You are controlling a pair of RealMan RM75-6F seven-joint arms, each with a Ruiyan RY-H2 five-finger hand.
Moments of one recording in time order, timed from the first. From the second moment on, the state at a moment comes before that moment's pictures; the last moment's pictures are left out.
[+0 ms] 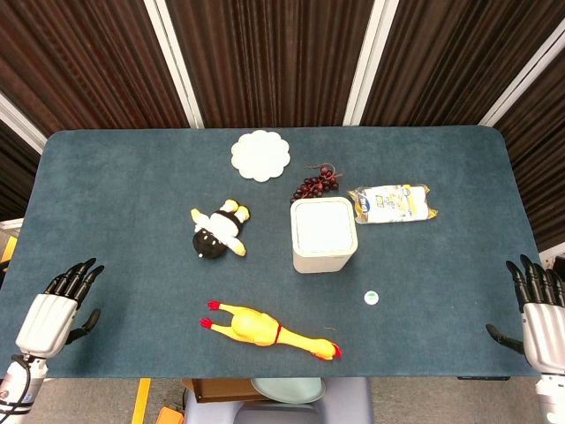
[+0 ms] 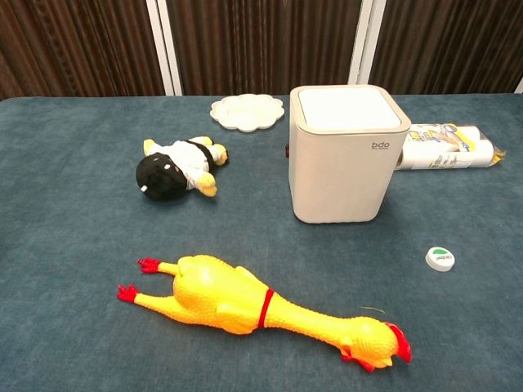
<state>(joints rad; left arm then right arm) -0.17 -1.25 0.01 -1.40 1.67 1.50 0.02 -0.02 -1.06 0.04 -1.81 -1.46 1.57 -0.22</state>
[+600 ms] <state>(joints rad) -0.18 -1.25 0.01 -1.38 1.65 1.49 0.00 -0.01 -1.08 0.06 -1.78 -1.48 1.56 -0.18</state>
